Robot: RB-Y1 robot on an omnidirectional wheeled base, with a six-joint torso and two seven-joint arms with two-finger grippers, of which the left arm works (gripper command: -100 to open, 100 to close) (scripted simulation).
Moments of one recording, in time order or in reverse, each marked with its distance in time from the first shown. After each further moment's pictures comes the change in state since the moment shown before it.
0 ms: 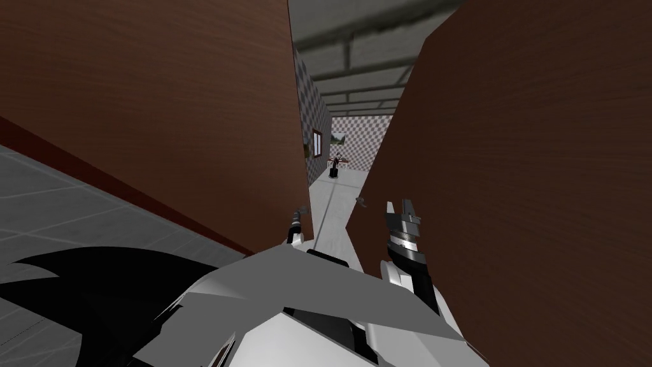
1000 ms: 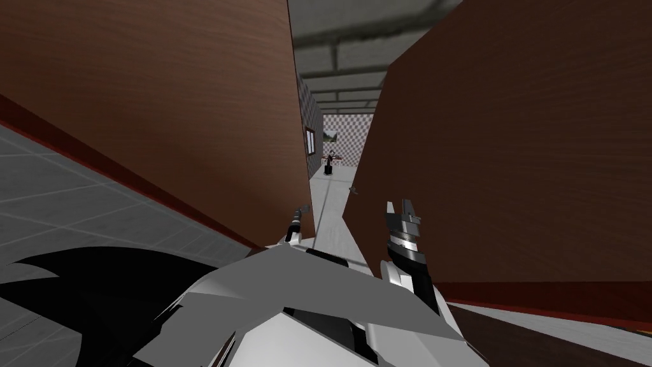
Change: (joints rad) arm 0.003 0.078 -0.105 0.004 -0.049 0.016 0.067
